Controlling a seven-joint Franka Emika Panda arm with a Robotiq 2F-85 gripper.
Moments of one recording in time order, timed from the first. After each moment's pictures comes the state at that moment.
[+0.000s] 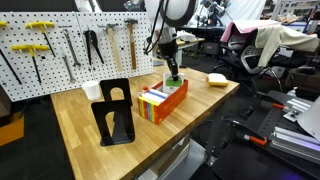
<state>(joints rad) 0.13 0.37 0.16 -2.18 -0.30 2.35 -0.48</state>
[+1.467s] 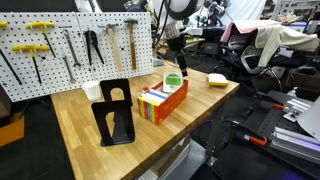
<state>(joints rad) 0.09 0.32 0.13 -2.21 -0.25 2.26 -0.45</state>
